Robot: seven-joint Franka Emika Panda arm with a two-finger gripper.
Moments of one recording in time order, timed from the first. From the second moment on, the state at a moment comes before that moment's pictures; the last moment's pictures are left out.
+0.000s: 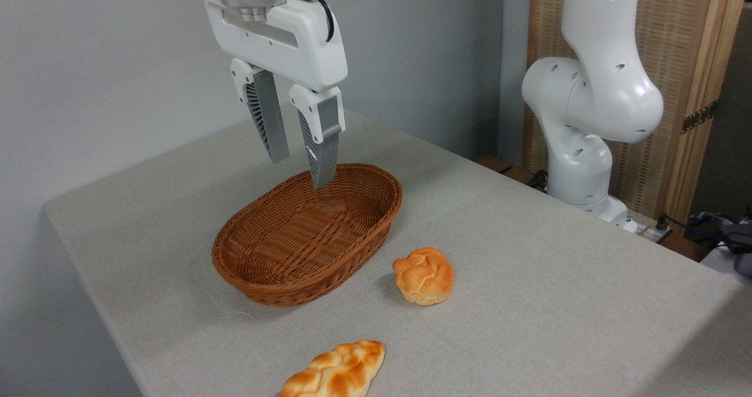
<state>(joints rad) -0.07 -0.01 0.01 -1.58 -0.05 1.58 0.66</state>
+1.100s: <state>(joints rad) -0.05 0.11 0.06 -1.58 -0.05 1.74 0.63</state>
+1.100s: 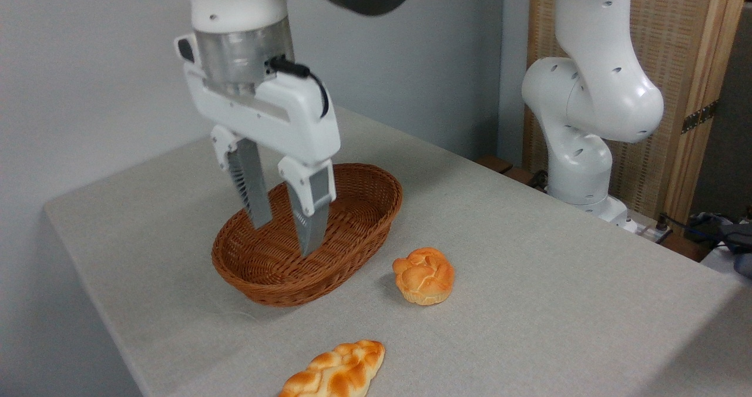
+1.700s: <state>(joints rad) -0.01 0.12 0.07 -1.76 -0.05 2.03 0.65</state>
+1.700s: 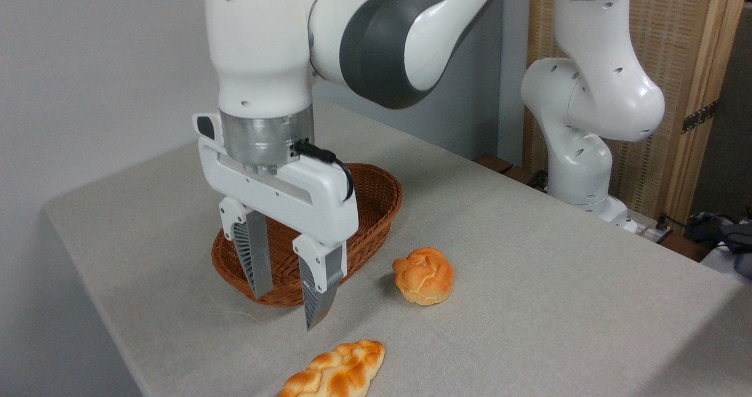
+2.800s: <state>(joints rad) 0.00 0.12 0.10 -1.97 0.14 2.30 0.78</state>
